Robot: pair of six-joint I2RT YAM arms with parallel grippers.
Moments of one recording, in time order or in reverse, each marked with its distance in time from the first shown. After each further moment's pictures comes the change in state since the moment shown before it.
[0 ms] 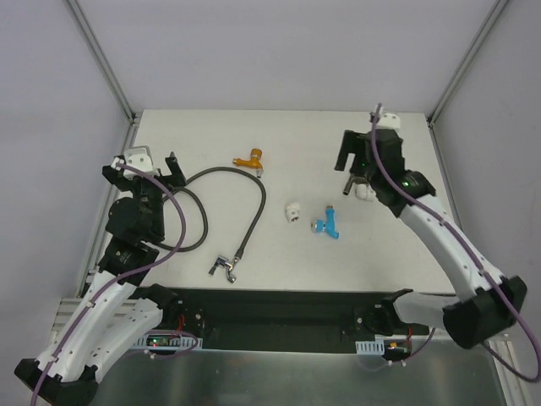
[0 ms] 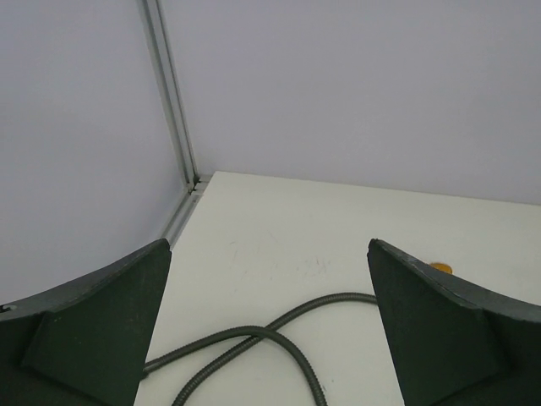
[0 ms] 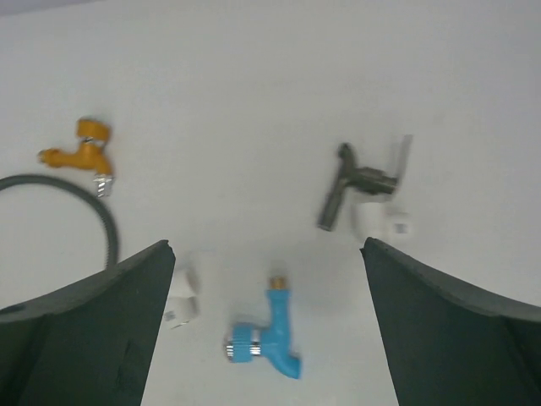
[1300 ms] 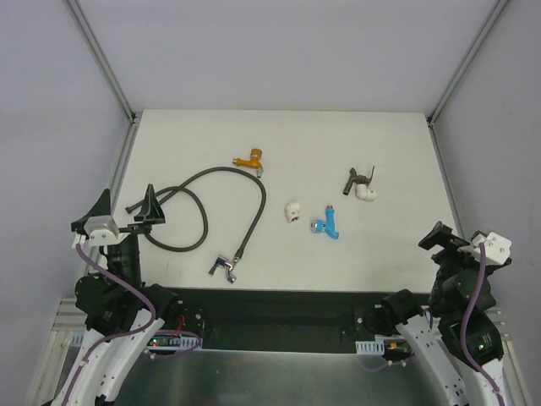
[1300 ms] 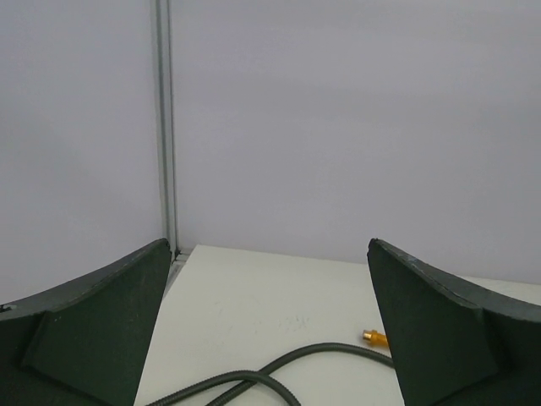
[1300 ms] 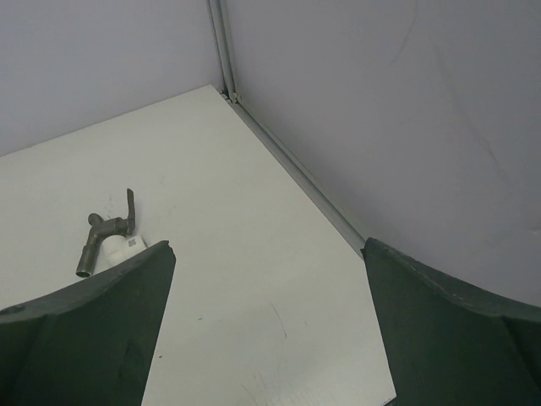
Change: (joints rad) left arm 0.010 -0.596 -0.257 0.034 0.101 0.072; right arm -0.032 -1.325 -0.548 -0.248 0.669 -0.318
